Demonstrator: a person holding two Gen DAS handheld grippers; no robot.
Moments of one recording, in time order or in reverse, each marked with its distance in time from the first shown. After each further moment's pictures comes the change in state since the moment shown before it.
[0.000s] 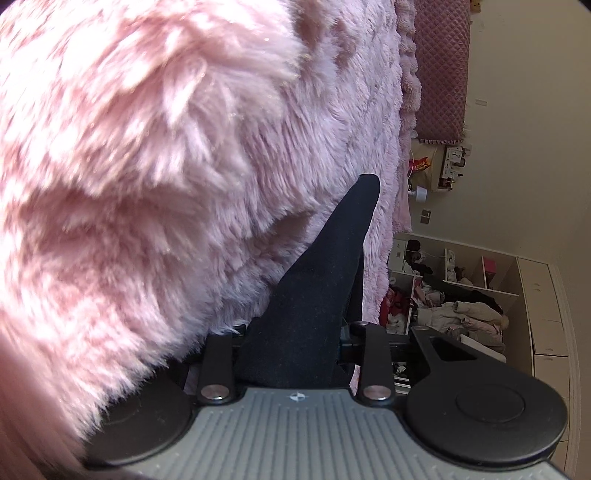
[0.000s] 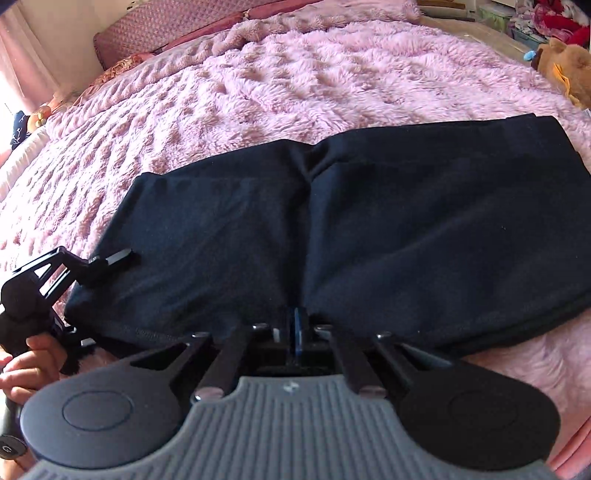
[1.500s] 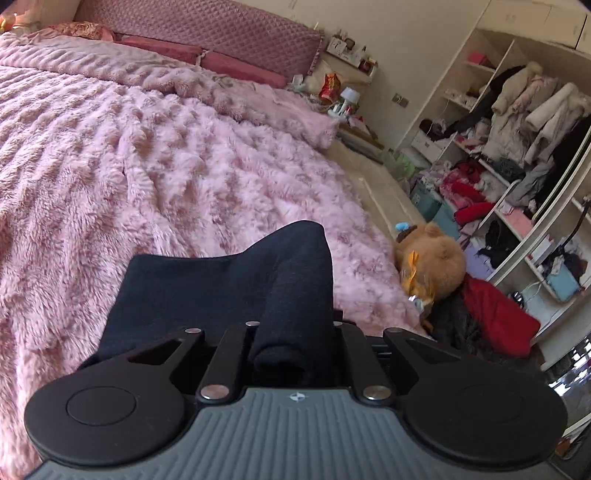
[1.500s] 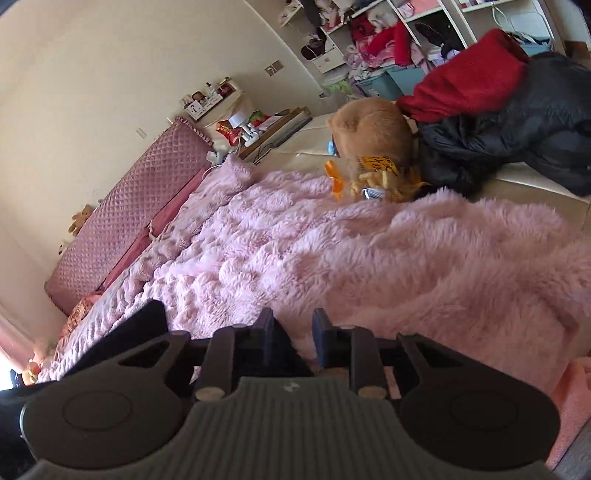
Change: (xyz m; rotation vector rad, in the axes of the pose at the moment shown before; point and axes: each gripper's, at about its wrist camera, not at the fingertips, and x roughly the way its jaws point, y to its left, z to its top) left arm 0.186 -0.231 -0.340 1.024 -0.172 0.457; right arm -0.120 -0.266 0.018 0.574 -0.510 0.008
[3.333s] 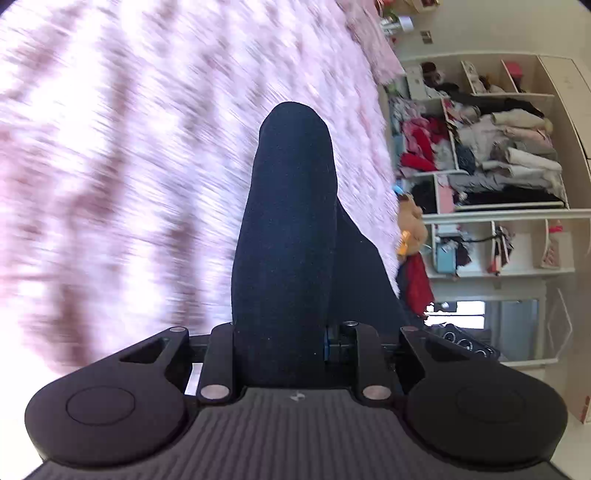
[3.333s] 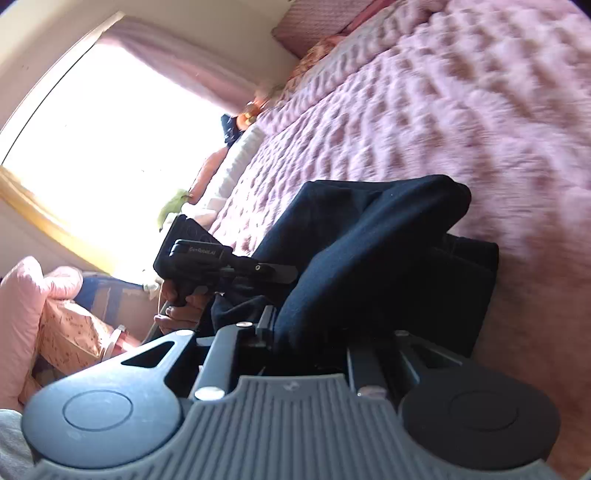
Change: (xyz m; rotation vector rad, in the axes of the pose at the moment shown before) left arm -0.042 0.452 0.110 -0.433 0.563 -0.455; right arm 0.136 0.265 -0.179 -0.325 0.875 0.814
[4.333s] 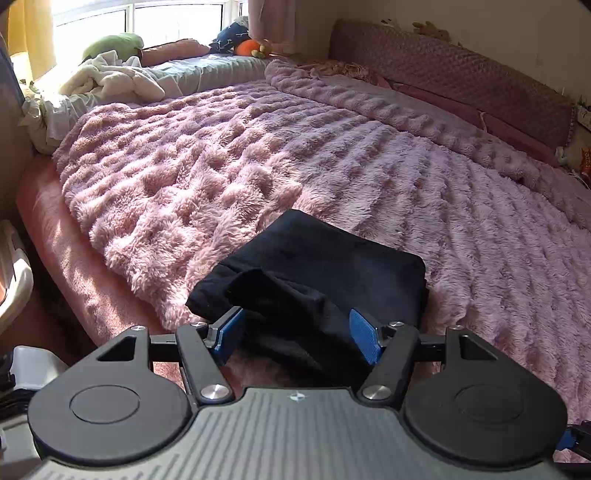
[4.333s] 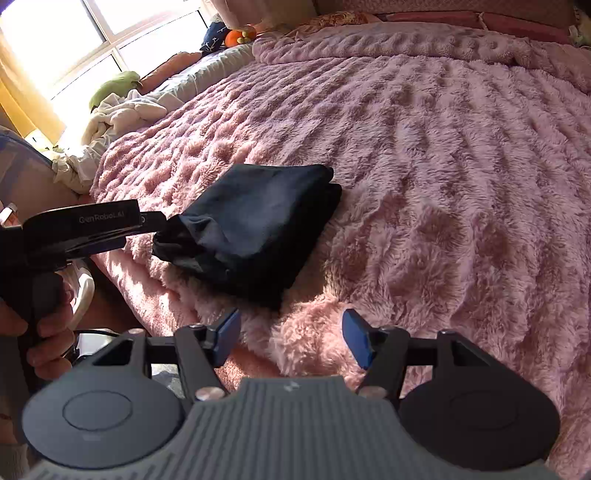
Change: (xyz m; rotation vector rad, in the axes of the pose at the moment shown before) left arm -0.081 -0.067 -0.203 -0.010 -0.895 1.030; right arm 0.130 0.172 -0.089 -0.377 0.145 -0.462
